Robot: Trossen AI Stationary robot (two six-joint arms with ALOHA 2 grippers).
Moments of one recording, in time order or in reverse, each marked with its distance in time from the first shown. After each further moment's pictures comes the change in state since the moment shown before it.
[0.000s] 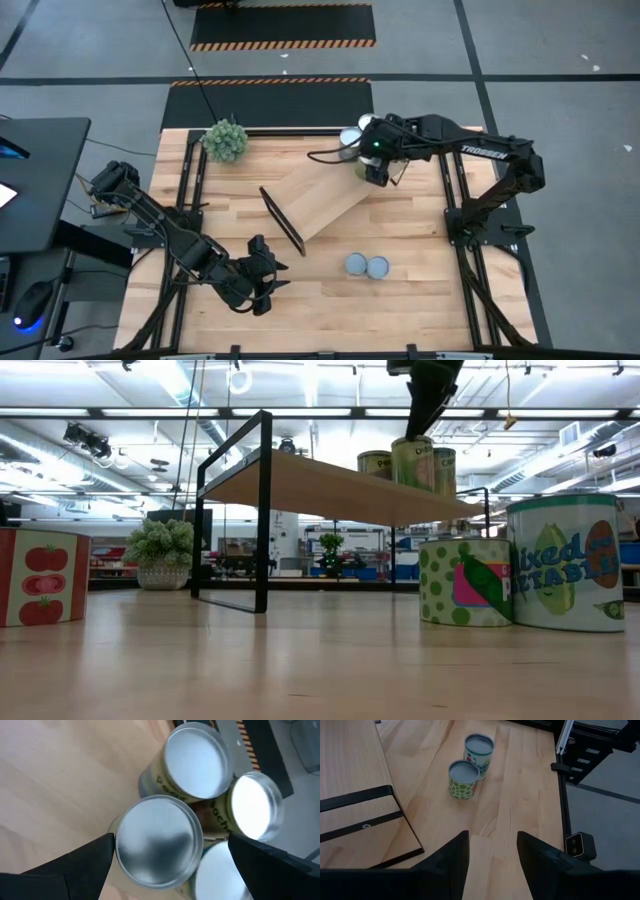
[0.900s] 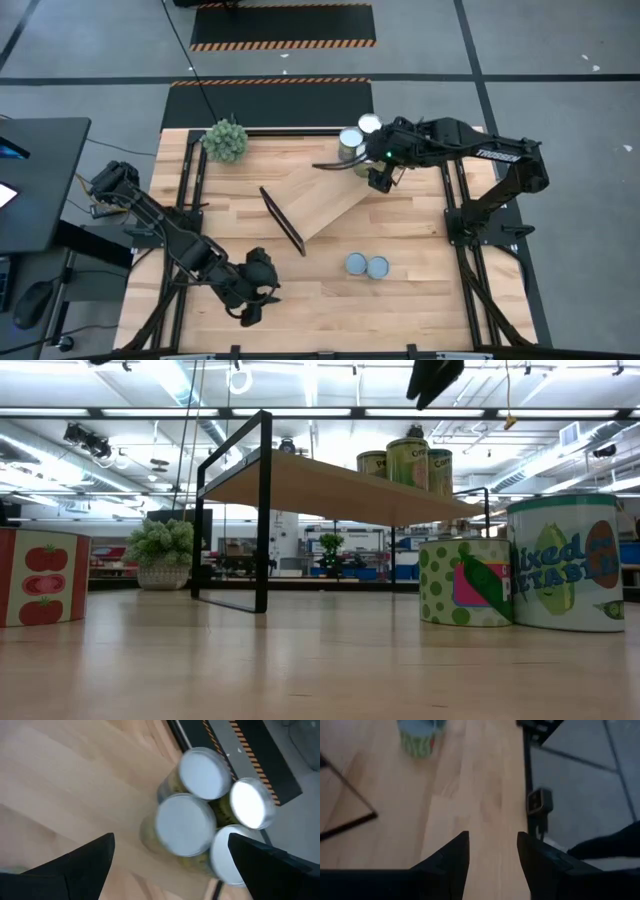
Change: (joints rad) left arm -0.016 -0.002 0.000 -0.035 0.268 -0.039; right arm 0.151 -0.013 0.126 -0.107 0.051 0.210
